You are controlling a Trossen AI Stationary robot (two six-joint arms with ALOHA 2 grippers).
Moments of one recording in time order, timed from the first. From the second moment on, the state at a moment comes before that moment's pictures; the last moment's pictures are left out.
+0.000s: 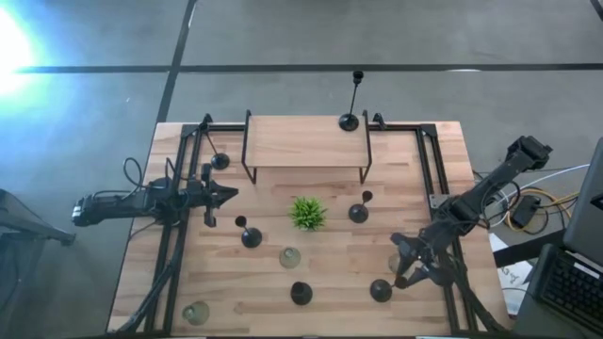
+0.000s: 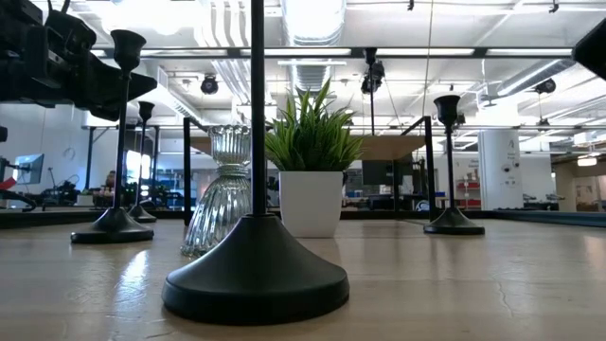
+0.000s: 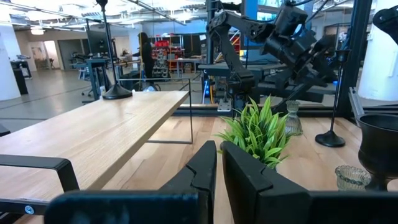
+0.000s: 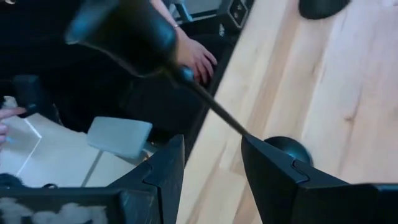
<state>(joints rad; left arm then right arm) 0.05 0.00 0.01 0.04 -0.10 0.04 0.68 0.86 0.48 -0.16 -0.21 0.63</state>
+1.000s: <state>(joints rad) 0.05 0.00 0.01 0.04 -0.10 0.04 0.68 1.05 0.58 0.00 -0.21 0.55</state>
